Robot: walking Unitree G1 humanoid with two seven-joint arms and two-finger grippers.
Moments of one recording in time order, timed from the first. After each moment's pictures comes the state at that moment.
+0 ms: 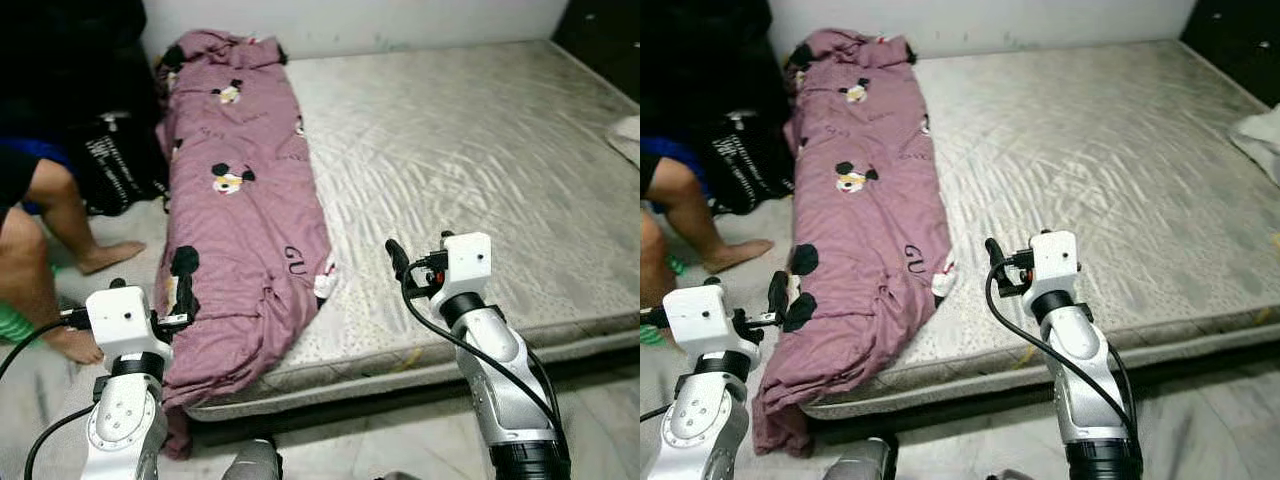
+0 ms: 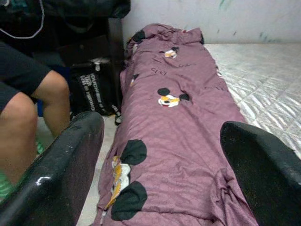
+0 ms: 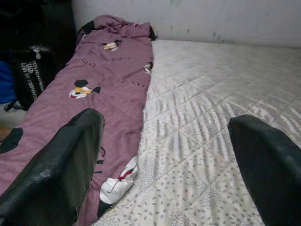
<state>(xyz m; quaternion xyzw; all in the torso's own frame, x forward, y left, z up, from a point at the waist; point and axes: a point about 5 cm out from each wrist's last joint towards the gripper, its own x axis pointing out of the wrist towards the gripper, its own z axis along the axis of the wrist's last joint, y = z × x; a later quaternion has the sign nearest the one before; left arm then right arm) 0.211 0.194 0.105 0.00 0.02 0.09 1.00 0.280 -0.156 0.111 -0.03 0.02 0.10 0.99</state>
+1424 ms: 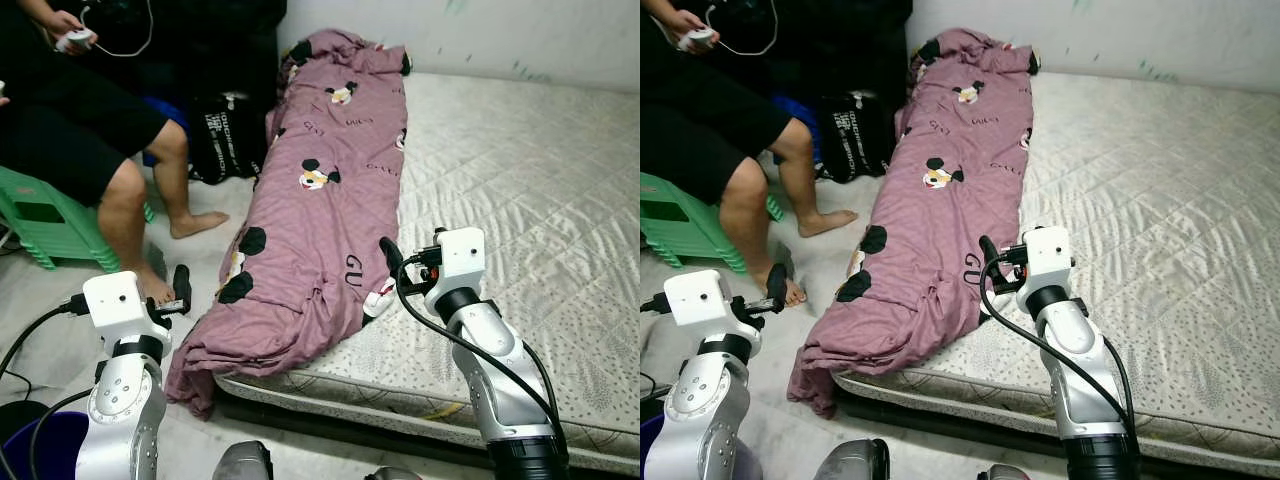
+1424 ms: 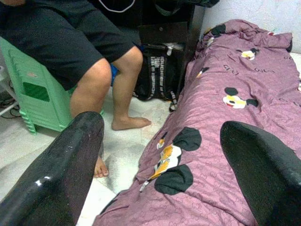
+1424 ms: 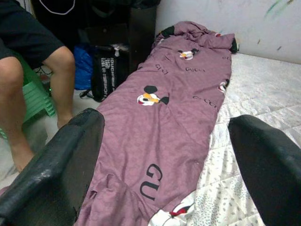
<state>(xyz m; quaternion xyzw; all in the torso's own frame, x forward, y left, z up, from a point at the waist) 0.229 0.201 0.102 -0.04 0.05 0.10 0.99 0.283 -0.150 0.116 -0.03 0.03 0.11 0.99</state>
